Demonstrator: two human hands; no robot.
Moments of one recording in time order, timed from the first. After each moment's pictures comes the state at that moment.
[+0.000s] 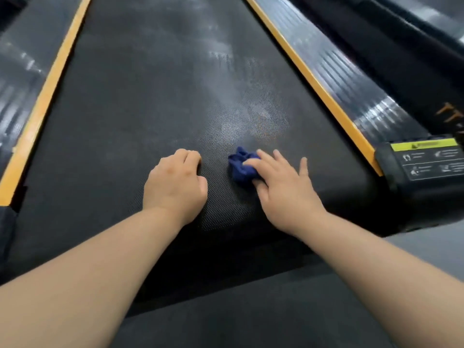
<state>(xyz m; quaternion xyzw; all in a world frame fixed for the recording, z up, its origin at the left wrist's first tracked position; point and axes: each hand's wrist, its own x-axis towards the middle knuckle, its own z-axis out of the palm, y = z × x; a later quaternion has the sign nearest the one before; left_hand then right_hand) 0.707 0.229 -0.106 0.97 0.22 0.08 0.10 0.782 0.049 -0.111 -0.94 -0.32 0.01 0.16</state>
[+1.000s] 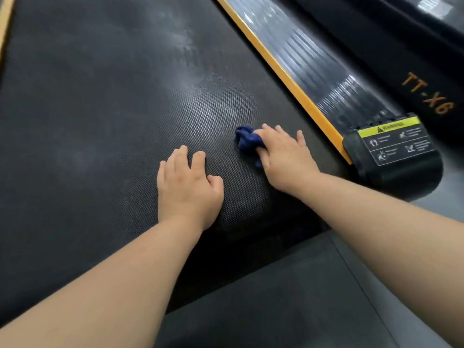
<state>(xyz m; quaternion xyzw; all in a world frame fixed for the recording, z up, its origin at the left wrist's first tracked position) 0.753 0.180 -0.119 0.97 0.20 0.09 0.14 0.860 0.023 -0.108 -0.96 -0.23 0.03 0.14</state>
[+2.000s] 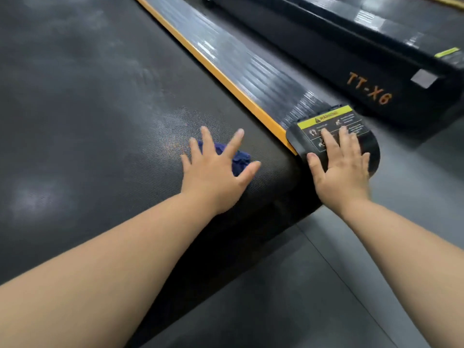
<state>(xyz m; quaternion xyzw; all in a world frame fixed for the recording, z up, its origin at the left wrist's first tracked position) 0.799 0.092 -0.100 0.99 0.01 0.01 0.14 0.832 -0.143 -0.126 -0.98 0.02 -0.11 0.16</state>
